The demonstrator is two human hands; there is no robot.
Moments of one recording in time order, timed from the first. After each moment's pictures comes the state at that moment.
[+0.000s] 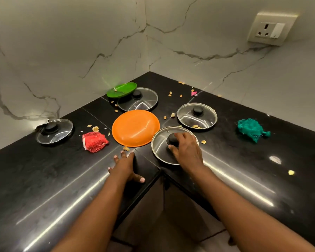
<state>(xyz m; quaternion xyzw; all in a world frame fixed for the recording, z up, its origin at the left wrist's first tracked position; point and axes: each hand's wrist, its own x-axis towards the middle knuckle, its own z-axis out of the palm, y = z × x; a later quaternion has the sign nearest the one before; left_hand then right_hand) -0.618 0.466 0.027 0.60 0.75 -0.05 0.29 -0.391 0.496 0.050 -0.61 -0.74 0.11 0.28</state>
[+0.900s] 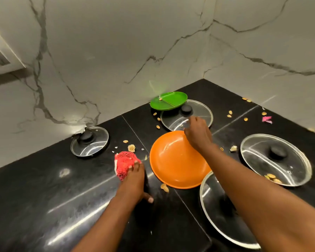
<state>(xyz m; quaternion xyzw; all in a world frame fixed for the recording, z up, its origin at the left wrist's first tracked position) -0.707 0.532 0.041 0.54 0.80 -0.02 0.26 -0.549 0.745 0.032 -0.54 -0.80 0.12 0.21</state>
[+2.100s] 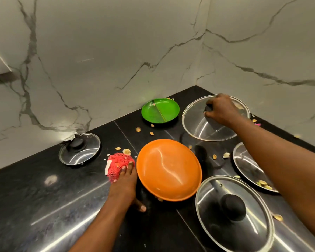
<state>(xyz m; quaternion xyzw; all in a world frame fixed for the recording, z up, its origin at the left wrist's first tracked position) -0.724 0.548 0.034 0.55 0.79 -0.06 0.26 -0.476 0.830 0.113 -0.54 -0.83 0.02 0.15</state>
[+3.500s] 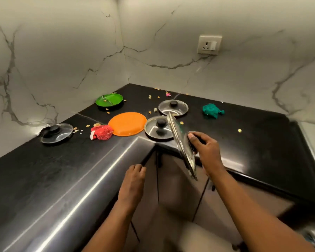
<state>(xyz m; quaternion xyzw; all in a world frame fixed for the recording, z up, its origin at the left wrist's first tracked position) -0.612 0.269 0.012 0.82 0.55 0.16 -0.01 -0.363 0.274 0.096 -0.53 -0.47 0.35 0.62</state>
